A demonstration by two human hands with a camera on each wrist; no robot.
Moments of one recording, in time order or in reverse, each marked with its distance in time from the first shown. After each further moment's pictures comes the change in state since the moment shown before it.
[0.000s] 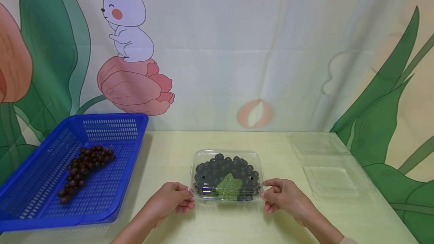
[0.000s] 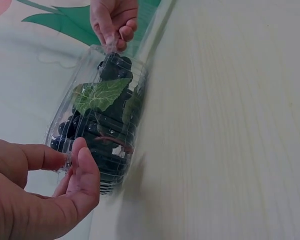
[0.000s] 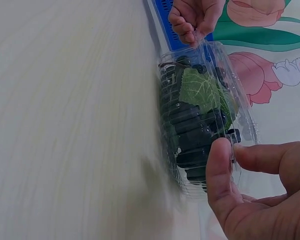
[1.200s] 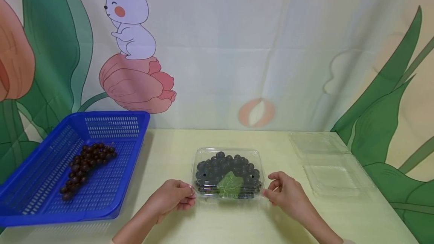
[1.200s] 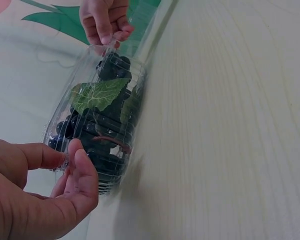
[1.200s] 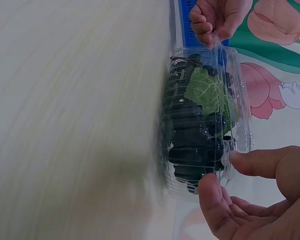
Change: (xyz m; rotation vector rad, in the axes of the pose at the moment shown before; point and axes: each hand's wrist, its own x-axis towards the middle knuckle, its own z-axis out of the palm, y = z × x) left_hand 0.002 -0.001 -0.002 0.004 -0.029 0.010; right_hand -0.005 -0.009 0.015 -0.452 0.315 -0.096
